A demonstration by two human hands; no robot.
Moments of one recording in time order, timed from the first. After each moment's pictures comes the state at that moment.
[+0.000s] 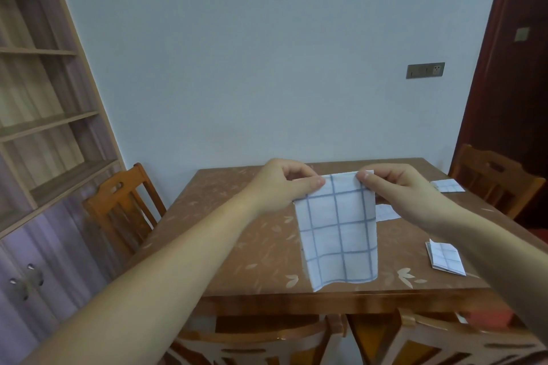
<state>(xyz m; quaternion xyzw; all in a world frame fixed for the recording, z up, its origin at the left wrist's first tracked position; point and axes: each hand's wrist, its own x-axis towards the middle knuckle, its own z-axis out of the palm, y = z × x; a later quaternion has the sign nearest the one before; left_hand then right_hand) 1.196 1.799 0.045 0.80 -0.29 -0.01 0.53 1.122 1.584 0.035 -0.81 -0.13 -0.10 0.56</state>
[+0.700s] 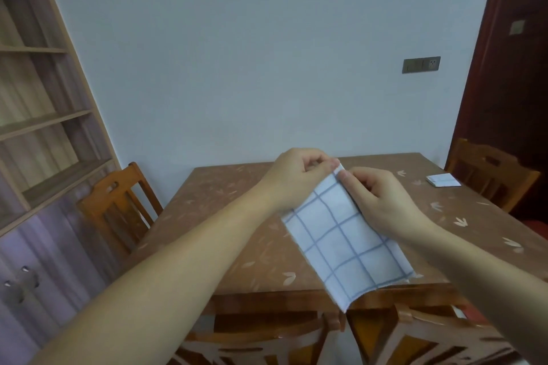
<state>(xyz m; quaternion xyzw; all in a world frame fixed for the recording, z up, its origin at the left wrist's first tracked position) 1.191 1.771 0.053 0.82 -0.34 0.05 0.45 1.135 1.608 0.015 -0.86 -0.12 -0.27 0.43</state>
